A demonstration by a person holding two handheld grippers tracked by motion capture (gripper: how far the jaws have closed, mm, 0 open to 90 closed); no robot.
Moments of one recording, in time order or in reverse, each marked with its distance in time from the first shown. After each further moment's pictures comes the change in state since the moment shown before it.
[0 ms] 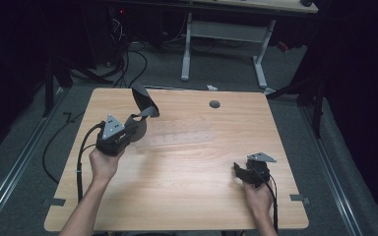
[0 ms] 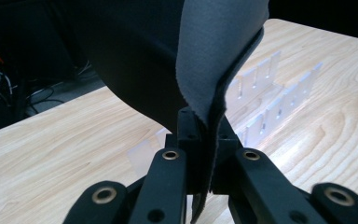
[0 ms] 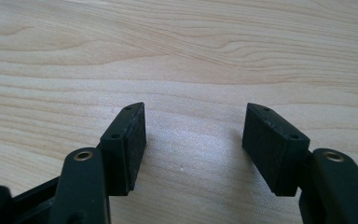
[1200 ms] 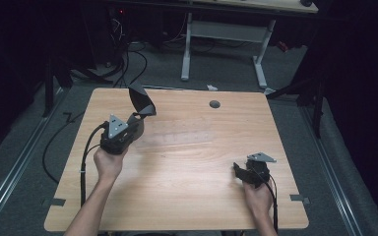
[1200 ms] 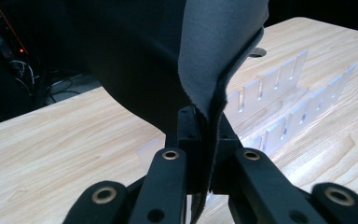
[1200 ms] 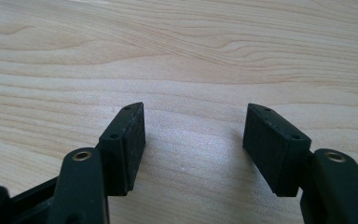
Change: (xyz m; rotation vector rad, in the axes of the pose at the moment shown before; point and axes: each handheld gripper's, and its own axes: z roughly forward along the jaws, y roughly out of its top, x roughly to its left) left arm 0.000 -0.008 0.013 -0.026 0.077 0.004; right arm 0.001 0.000 0.000 0.000 -0.003 -0.002
